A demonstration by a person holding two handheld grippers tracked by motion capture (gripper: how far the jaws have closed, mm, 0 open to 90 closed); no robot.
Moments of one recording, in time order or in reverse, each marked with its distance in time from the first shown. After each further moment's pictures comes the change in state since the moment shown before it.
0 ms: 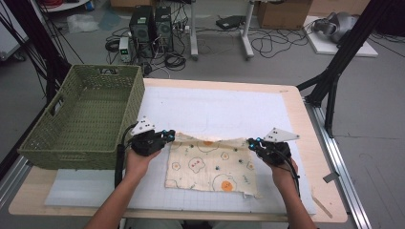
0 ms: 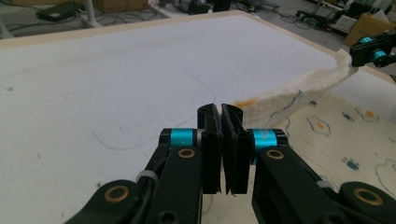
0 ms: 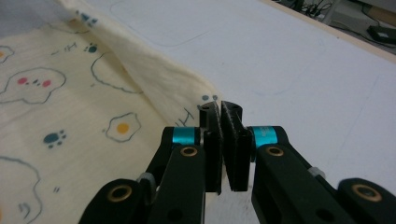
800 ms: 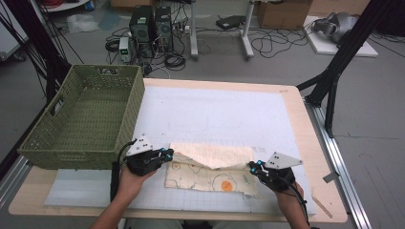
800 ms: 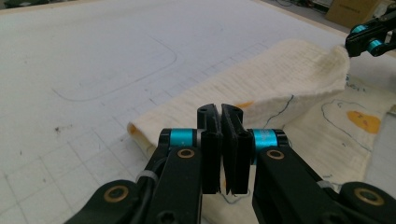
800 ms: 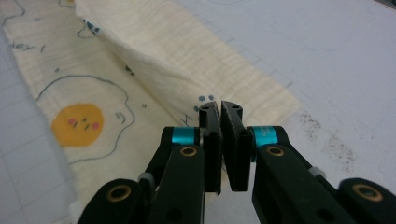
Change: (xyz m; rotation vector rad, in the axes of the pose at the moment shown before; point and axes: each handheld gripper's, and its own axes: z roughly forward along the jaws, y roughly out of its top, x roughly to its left) left arm -0.027 -0.028 -0.030 0.070 -0.066 0.049; right arm 0.043 -0.035 -0.033 0.054 0.062 -0.056
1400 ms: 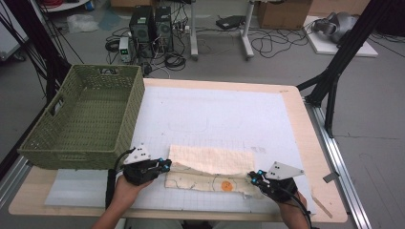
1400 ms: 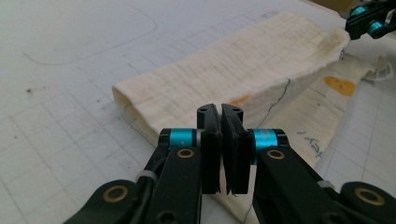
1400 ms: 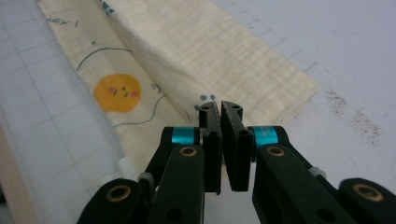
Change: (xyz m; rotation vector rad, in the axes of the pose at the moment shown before) left arm -0.008 -0.018 -0.008 0.069 -0.054 -0.010; right arm 0.017 -0.011 -0.013 0.034 0.031 -0.014
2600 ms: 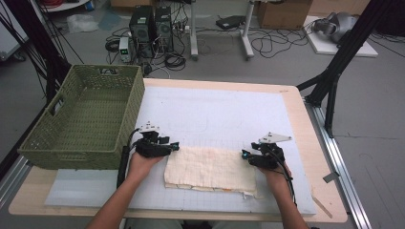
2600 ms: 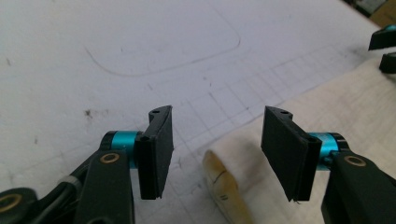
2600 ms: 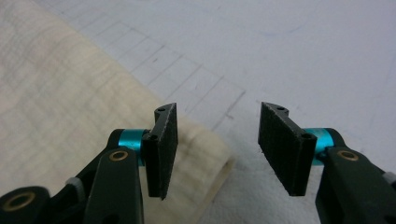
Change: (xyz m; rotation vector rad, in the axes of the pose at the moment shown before) left arm 0.054 0.031 0.058 0.073 0.132 -0.214; right arm -0.065 0.027 0.066 0.037 -0.084 0.239
